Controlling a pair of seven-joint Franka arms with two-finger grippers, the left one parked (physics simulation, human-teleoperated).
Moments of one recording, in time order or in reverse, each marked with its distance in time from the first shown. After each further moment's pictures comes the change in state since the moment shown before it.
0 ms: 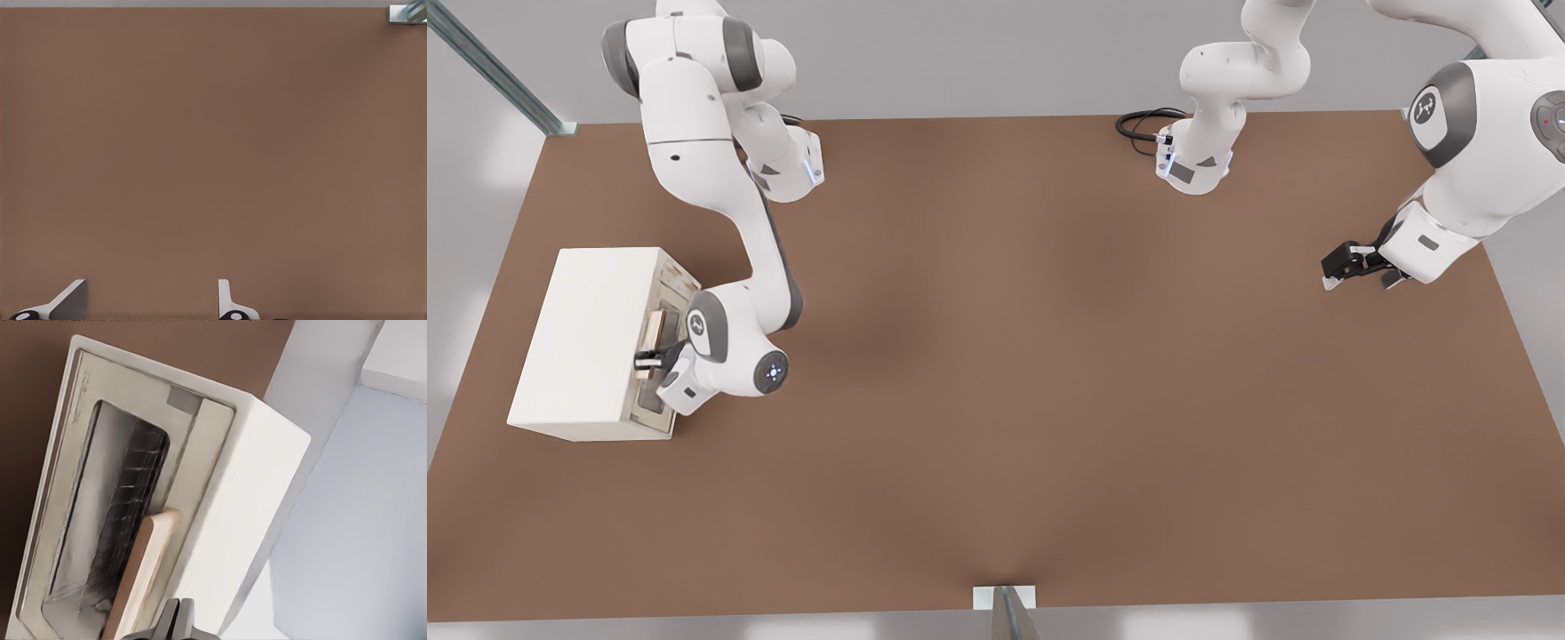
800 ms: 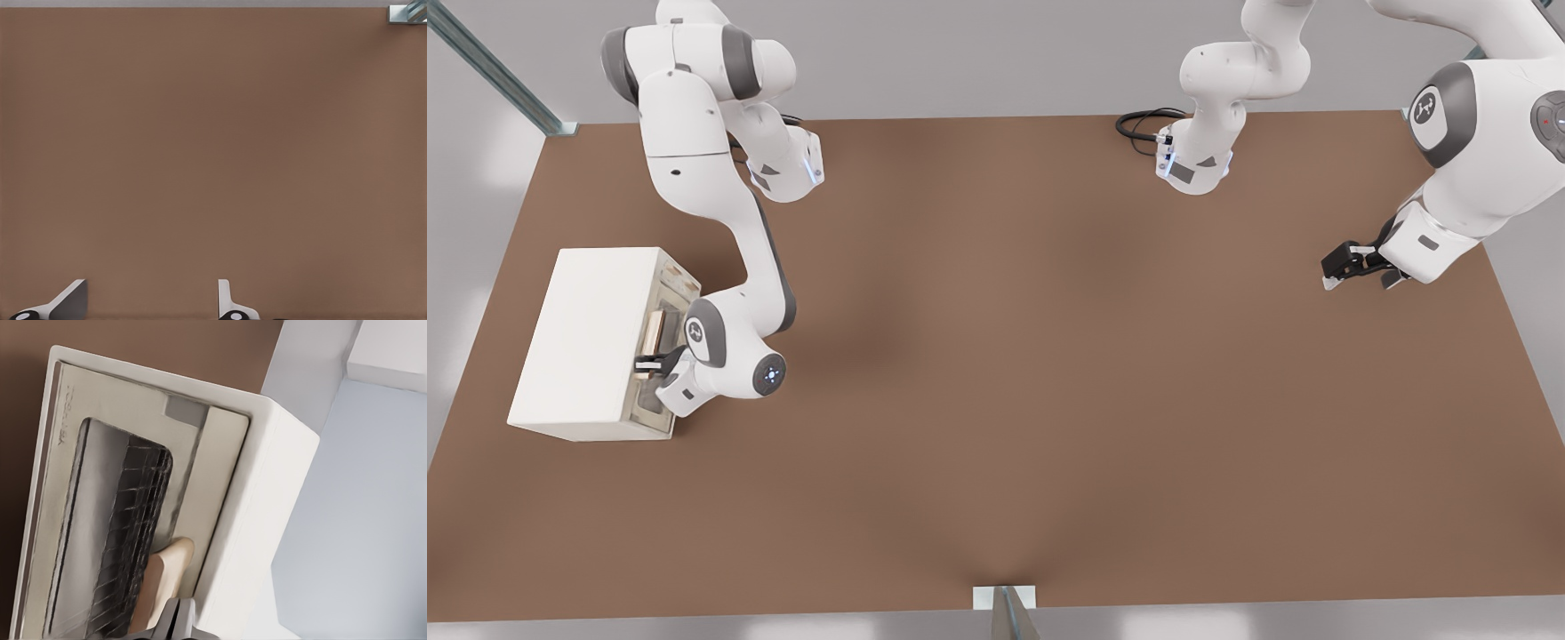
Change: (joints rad) arm -0.023 0.029 0.001 -0.031 -0.024 0.057 0.115
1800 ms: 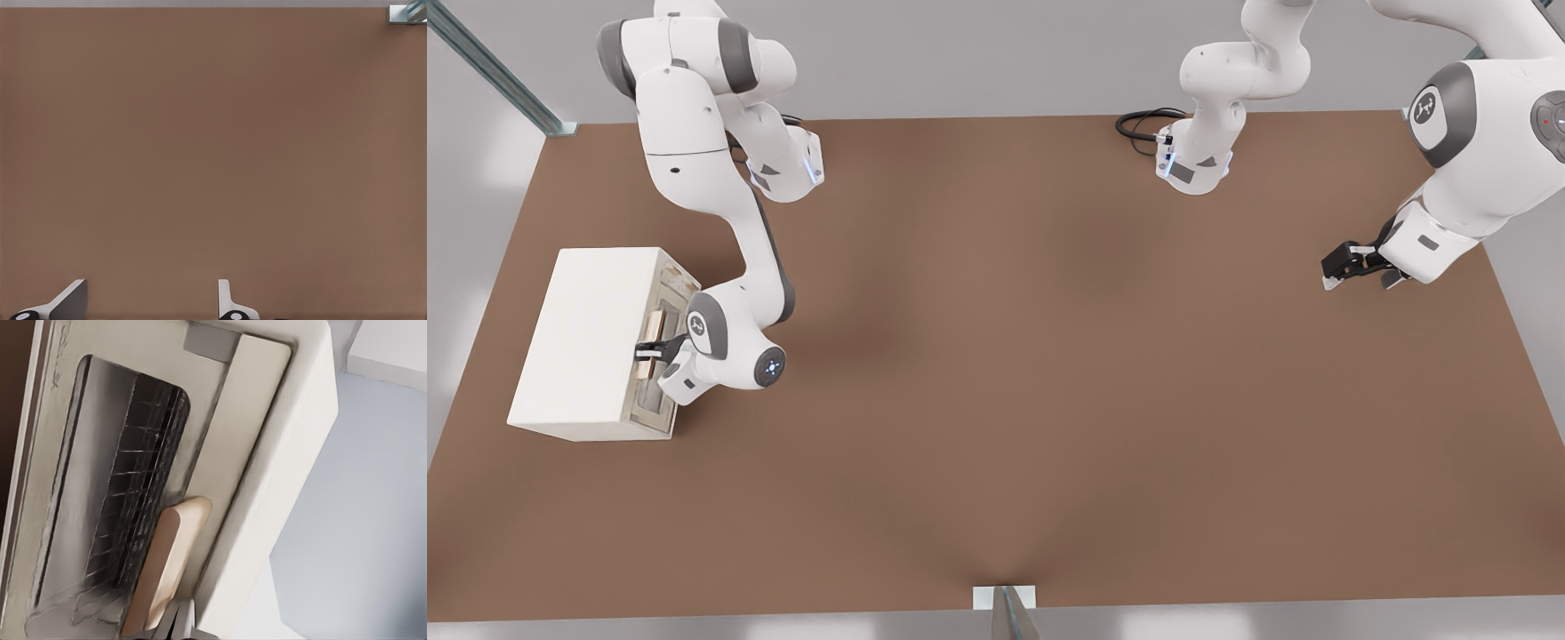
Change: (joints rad) arm 0.000 -0.032 -0.001 -0.084 -0.024 -0.022 -0.007
